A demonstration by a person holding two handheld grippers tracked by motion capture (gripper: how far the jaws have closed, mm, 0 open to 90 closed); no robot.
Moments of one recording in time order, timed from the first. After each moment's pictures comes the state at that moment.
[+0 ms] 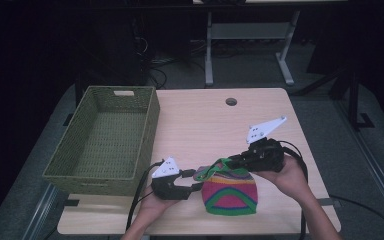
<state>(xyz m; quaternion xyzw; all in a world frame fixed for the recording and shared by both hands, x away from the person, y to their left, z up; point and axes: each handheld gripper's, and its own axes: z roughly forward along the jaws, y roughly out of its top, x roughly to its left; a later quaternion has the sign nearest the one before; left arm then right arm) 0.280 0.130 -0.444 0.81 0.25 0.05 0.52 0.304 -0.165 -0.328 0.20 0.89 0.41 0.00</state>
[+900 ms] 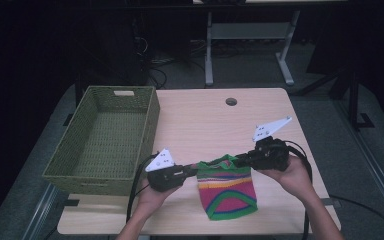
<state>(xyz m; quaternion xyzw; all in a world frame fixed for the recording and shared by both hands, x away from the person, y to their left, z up) 0.290 0.138 -0.423 0.80 0.24 0.08 0.55 0.313 -0.183 -0.343 0.23 0.88 0.41 0.00</state>
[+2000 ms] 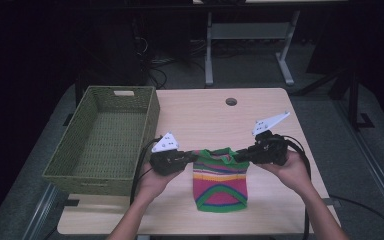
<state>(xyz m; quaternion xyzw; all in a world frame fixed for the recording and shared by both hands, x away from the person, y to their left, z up) 0.321 0.128 -0.397 0.81 0.26 0.09 0.51 0.333 -0.186 -0.348 0.25 0.88 0.40 -0.01</state>
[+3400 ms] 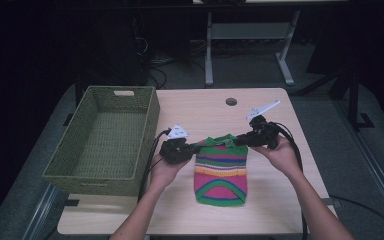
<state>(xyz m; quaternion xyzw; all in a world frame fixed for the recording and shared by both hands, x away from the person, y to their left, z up) 0.360 0.106 -0.415 0.82 0.33 0.10 0.46 0.395 -0.187 -0.375 0.32 0.87 0.37 0.02</state>
